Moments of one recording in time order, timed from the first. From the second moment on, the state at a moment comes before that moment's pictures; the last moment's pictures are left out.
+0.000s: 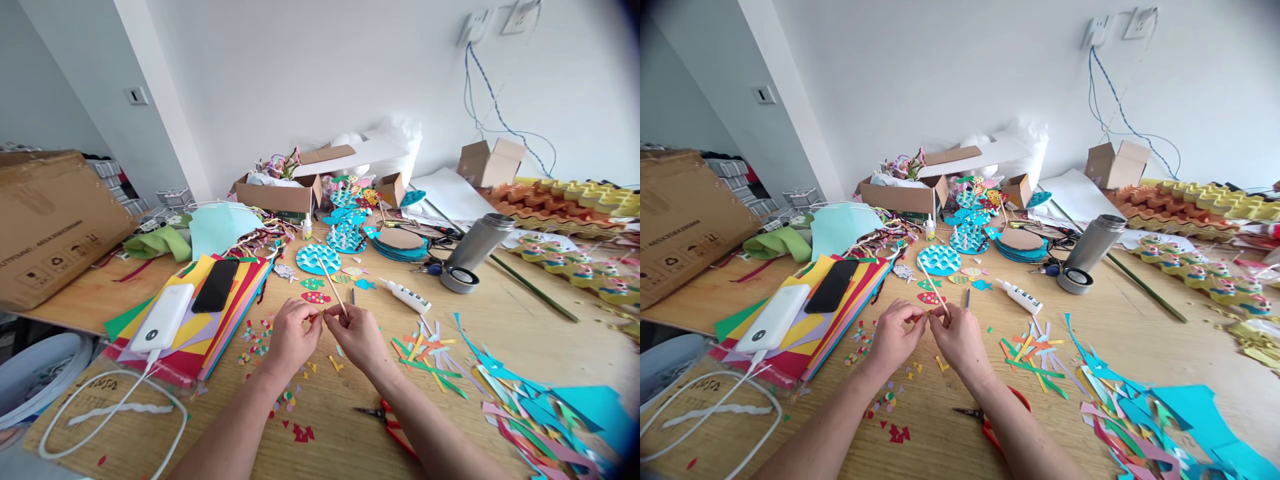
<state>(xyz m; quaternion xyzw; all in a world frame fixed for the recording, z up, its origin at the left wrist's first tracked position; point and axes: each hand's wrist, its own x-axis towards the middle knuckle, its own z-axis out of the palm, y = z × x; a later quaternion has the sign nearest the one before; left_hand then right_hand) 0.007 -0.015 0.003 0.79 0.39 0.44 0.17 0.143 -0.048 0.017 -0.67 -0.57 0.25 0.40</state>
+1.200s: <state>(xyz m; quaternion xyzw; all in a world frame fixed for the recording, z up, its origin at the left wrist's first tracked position) -0.005 -0.005 0.012 0.60 0.41 0.38 0.58 0.157 -0.062 0.009 -0.42 -0.83 -0.21 0.32</state>
